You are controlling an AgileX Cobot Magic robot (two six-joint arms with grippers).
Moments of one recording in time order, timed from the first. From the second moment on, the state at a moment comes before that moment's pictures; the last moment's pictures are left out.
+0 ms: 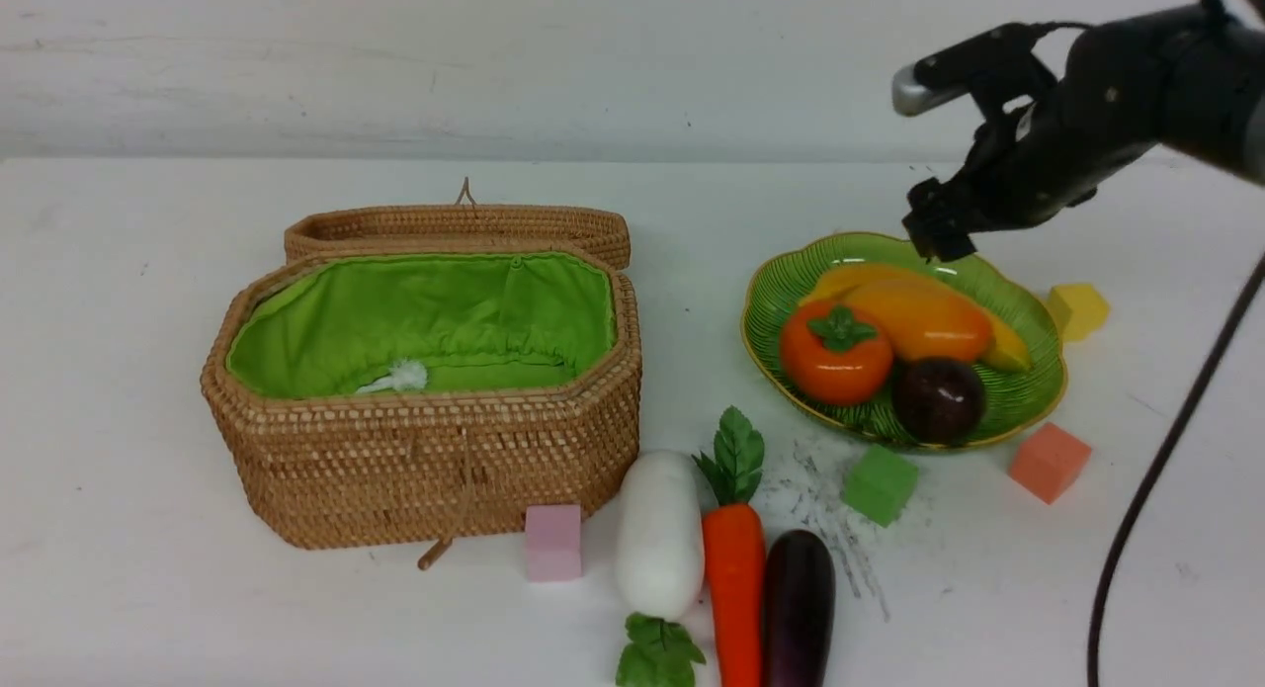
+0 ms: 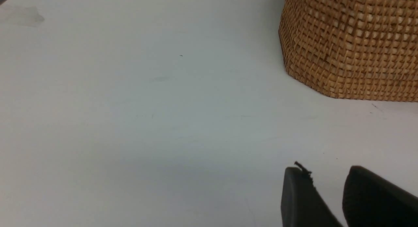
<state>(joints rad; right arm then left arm) 0.18 1.97 -1.74 -0.05 0.72 -0.23 -0.01 -0.01 0.03 0.18 0.40 -0.27</state>
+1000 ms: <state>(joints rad) 0.62 1.87 -1.26 0.04 0.88 0.63 -0.01 -0.01 0.03 0.18 0.40 -0.27</state>
